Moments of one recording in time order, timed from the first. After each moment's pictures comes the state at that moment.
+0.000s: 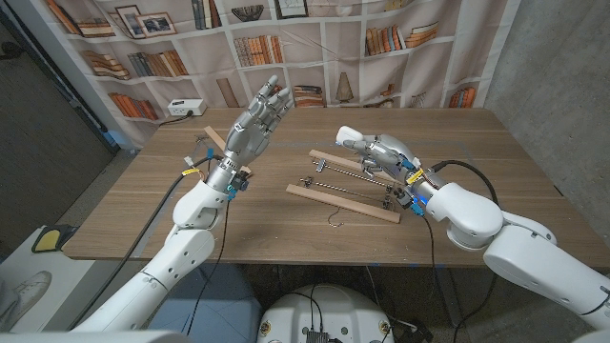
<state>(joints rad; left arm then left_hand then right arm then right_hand) 1.11 0.58 0.31 -1.75 -0.89 -0.61 -0.51 0.73 0.01 0.28 -0.12 0.18 0.08 -0.10 0.20 0.18 0.47 -0.14 0.21 0.29 0.04 -0.04 0.19 0.18 0.04 0.02 0.19 0.17 -1.31 -0.94 -0.27 -2.38 0.47 -0.14 -0.22 0.68 0.13 0.67 -0.15 0.18 0.79 -0.01 0.19 0.21 1.31 -0.20 1.38 1.07 1.32 -0.21 1.53 1.23 1.00 -0.15 1.55 0.72</state>
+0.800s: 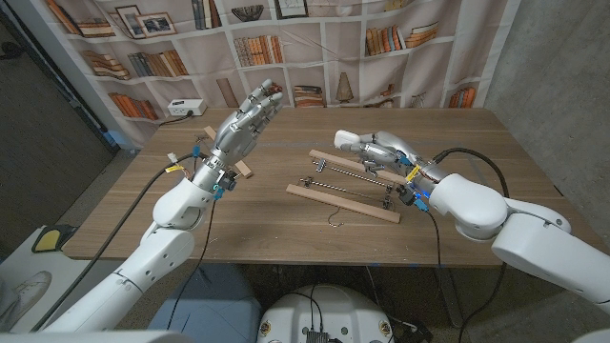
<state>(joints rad) 1.16 0.68 0.25 -1.81 -0.79 -0.58 -0.38 0.75 0.03 0.30 -0.13 0.19 0.09 -0.09 0.20 0.18 0.48 -0.14 0.21 0.28 0.05 -0.05 0.19 0.17 0.06 0.02 0.19 0.17 -1.26 -1.02 -0.27 -2.47 0.40 -0.31 -0.21 0.69 0.13 0.67 -0.15 0.18 0.79 -0.01 0.19 0.21 1.30 -0.20 1.38 1.08 1.32 -0.21 1.53 1.23 1.00 -0.15 1.55 0.72</state>
